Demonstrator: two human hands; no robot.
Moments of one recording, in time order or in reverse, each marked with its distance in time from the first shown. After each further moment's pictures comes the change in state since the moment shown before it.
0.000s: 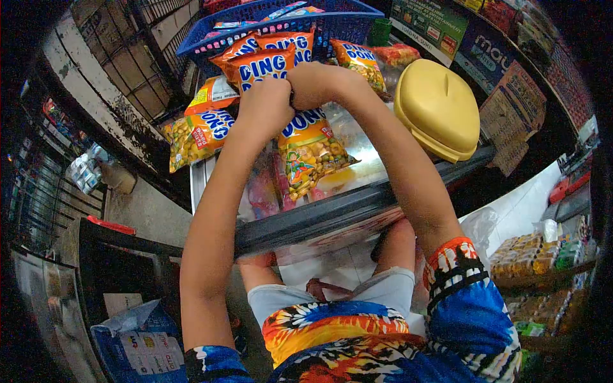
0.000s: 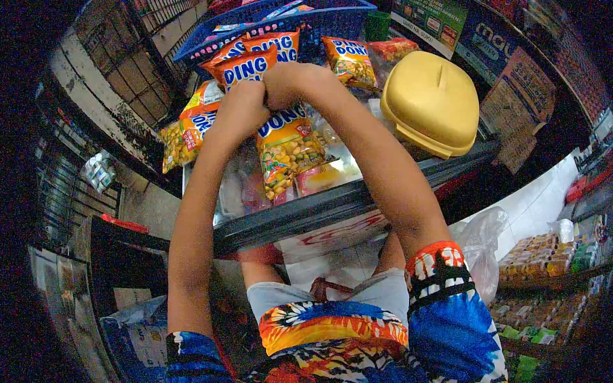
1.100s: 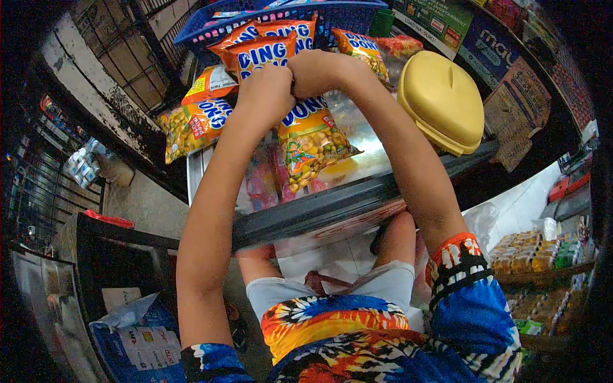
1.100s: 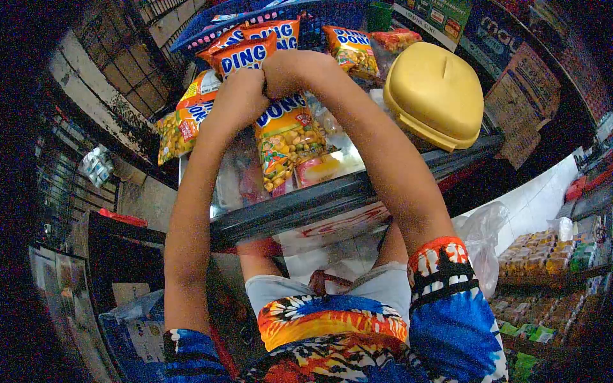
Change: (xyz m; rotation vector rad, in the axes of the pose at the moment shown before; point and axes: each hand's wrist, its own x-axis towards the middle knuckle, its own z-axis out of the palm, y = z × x) left_hand 0.000 0.000 0.002 0.048 -0.015 0.015; right_hand 0.004 0.002 0.001 -0.004 -0.048 0.021
